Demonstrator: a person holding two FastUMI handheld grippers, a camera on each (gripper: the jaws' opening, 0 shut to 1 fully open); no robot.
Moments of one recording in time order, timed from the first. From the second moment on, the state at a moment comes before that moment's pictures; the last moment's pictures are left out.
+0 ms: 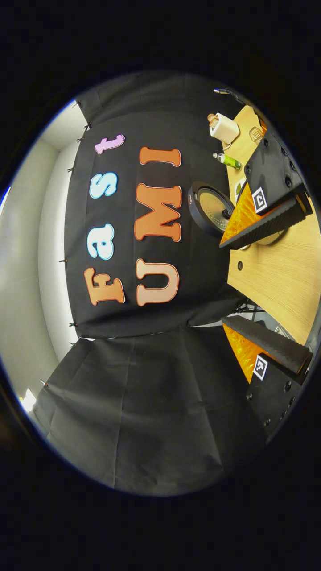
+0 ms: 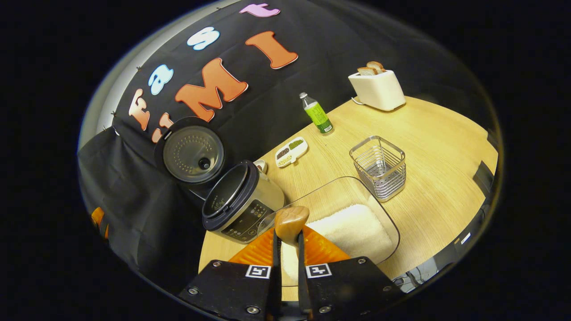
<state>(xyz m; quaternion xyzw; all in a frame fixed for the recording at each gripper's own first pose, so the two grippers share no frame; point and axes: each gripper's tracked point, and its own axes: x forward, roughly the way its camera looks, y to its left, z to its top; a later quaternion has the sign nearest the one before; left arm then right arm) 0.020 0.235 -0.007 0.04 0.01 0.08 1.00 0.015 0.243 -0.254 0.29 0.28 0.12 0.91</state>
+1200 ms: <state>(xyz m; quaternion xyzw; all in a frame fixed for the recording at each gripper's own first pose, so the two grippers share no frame) 0.016 0.220 -0.002 0.03 0.00 0.07 1.00 0.020 0.179 -0.218 0.54 0.24 0.09 0.80</state>
